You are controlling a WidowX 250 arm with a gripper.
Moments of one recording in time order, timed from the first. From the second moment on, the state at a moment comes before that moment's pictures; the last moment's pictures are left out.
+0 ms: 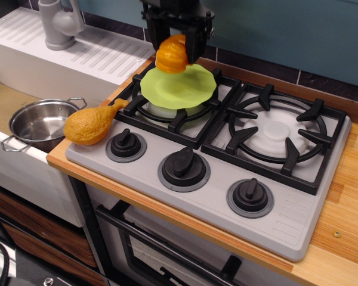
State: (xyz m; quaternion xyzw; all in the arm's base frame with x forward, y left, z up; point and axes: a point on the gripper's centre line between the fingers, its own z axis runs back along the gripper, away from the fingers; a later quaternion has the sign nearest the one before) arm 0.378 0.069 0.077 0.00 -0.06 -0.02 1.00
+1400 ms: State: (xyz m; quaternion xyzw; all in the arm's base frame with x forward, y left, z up) arm 0.356 0.053 0.120 0.03 0.03 -0.05 1.00
